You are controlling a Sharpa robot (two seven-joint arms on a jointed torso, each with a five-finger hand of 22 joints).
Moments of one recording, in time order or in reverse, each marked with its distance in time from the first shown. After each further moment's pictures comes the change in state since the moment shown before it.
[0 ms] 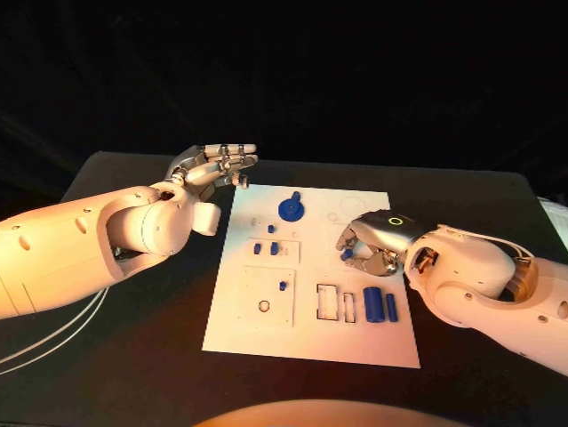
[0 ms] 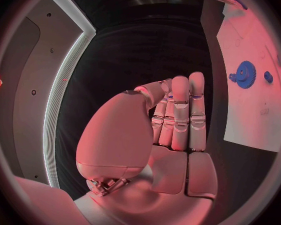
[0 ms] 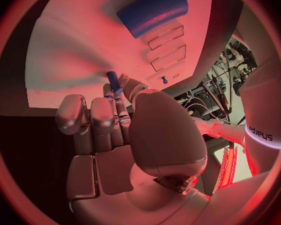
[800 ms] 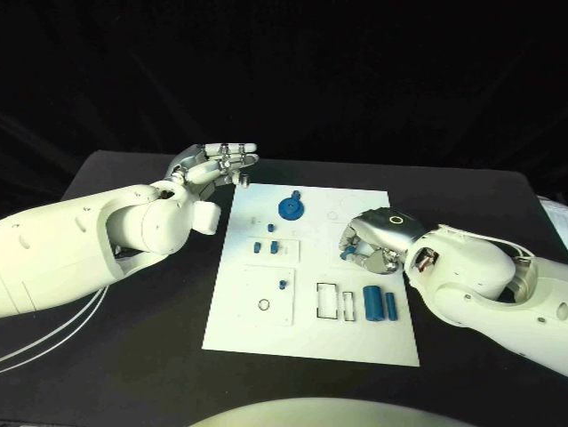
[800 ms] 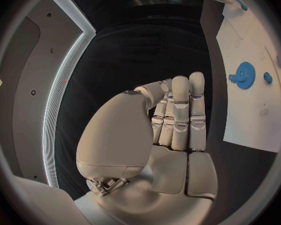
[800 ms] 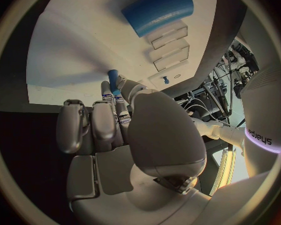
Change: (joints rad) left arm 0.000 -0.001 -0.001 -0.001 -0.004 0.006 -0.007; left_hand -0.005 0.005 -0.003 -0.003 0.000 0.000 0.000 0.004 0.000 -0.007 0.000 0.007 0.000 -0.003 0.004 0.000 -0.002 0.000 -0.004 0.004 0.000 0.001; right arm -0.002 -0.009 -0.001 0.009 -0.031 -0.026 -0.005; right_hand 0.031 0.031 0.084 -0.041 -0.013 0.087 0.004 0.031 0.021 0.083 0.017 0.010 0.010 0.000 -0.018 0.091 0.092 -0.016 0.081 -0.018 0.117 0.145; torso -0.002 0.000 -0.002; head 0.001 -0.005
